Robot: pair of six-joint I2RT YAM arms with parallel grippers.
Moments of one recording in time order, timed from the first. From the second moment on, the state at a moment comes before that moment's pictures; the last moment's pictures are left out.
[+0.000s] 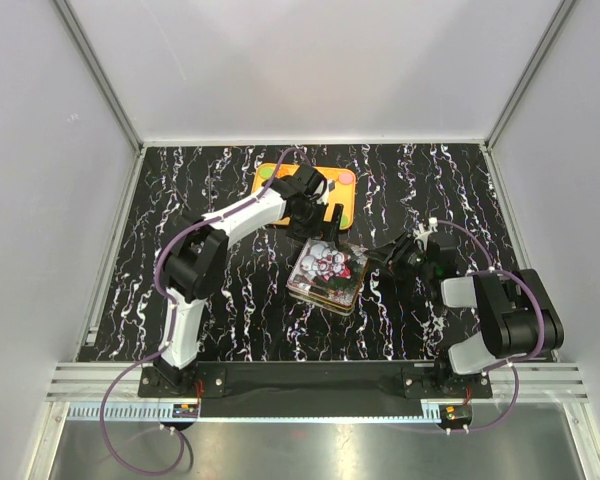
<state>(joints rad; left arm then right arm) -0.64 2.09 1.67 -0.68 0.29 -0.36 0.11 1.52 0.35 0.65 -0.57 0.99</state>
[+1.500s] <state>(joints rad) -0.67 2.04 1.61 -0.69 0.30 -0.32 0.57 1.12 0.38 0.09 -0.01 0.97</state>
